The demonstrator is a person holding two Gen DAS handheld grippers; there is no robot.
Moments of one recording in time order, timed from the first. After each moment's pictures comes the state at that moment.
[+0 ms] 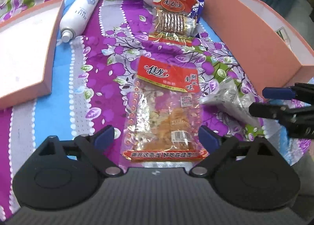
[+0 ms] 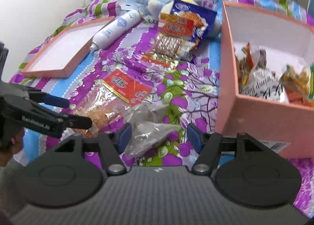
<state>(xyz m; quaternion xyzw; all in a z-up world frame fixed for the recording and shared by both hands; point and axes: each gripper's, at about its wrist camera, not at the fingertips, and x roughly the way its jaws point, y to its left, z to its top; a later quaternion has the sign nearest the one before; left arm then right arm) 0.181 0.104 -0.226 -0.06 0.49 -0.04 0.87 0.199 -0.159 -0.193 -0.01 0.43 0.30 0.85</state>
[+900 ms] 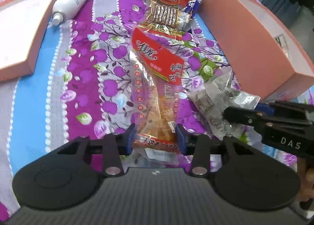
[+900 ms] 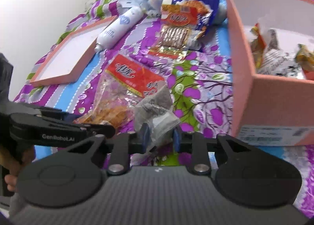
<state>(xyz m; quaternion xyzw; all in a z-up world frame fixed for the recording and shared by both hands) 0.177 0.079 -0.227 -0.12 0.51 -0.03 0.85 0.192 -0.155 -0.200 0.01 0.44 0.30 0.84</state>
